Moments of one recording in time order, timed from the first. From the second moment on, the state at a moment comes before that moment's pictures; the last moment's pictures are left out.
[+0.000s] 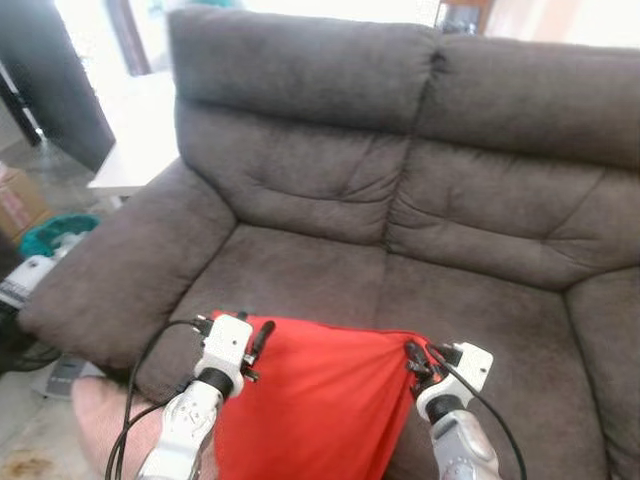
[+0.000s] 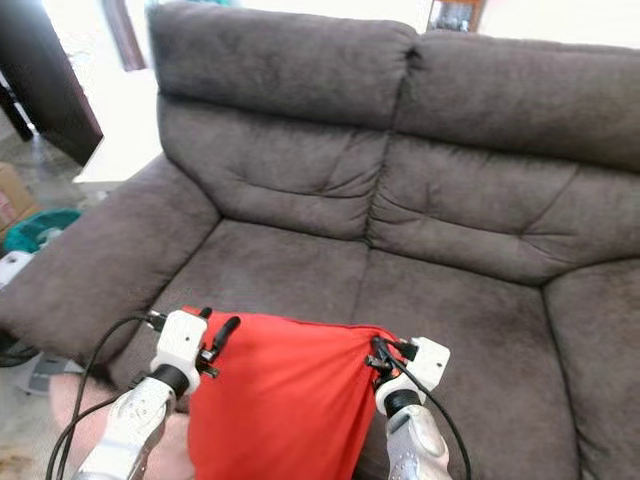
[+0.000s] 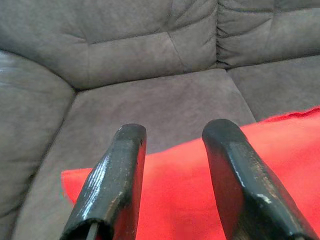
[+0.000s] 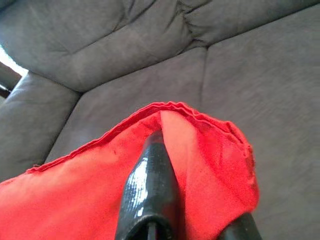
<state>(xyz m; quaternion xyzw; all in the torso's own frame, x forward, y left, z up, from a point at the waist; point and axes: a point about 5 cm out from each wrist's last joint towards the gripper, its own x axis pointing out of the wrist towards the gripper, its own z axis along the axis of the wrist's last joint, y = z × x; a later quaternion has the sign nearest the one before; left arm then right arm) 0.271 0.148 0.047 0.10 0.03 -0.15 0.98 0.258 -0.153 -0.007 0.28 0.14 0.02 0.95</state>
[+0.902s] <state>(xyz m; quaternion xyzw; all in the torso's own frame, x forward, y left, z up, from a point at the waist) 0.270 0.140 0.046 0.09 0.03 -0.16 0.98 0.253 -0.163 -0.011 0.27 0.14 0.00 0.95</state>
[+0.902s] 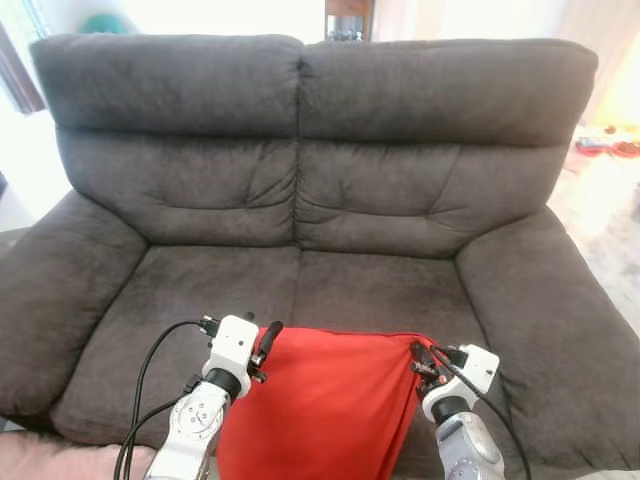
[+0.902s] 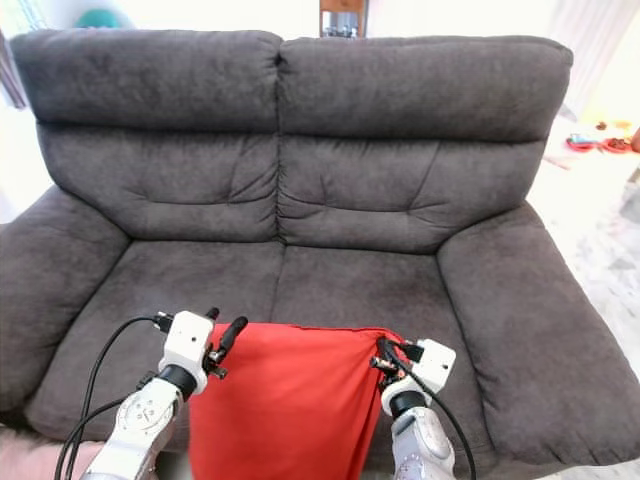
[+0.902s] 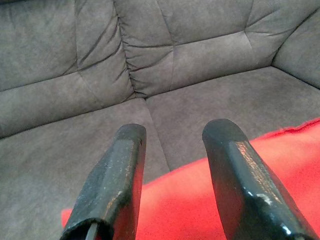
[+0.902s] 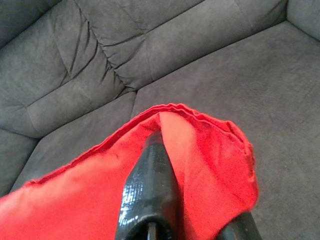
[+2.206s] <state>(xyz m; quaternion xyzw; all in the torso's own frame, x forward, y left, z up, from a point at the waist) 0.245 0.199 0.040 0.16 0.17 -0.32 0.92 0.254 -0.179 0.000 0.12 0.15 0.15 0.97</state>
